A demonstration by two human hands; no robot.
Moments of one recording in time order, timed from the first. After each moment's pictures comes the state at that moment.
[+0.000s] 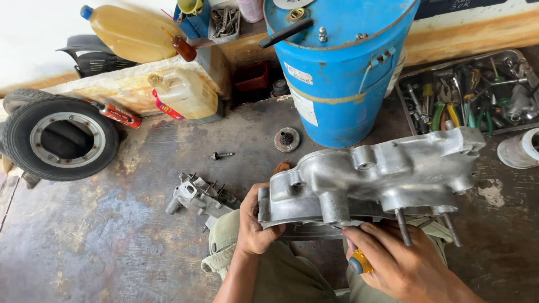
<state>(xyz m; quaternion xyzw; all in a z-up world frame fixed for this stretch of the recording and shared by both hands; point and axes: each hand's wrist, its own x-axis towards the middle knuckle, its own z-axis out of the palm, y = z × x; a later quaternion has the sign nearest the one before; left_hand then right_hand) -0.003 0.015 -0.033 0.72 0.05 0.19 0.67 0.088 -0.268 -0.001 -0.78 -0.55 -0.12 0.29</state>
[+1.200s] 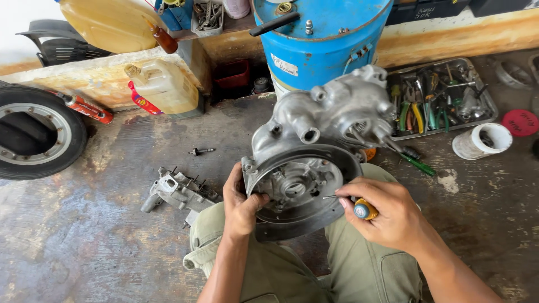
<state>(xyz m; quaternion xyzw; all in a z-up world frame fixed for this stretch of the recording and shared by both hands) -0.003 0.007 -0.019 0.56 0.12 0.21 0.79 0.101 -0.245 0.046 -0.76 -0.43 -0.03 0.49</state>
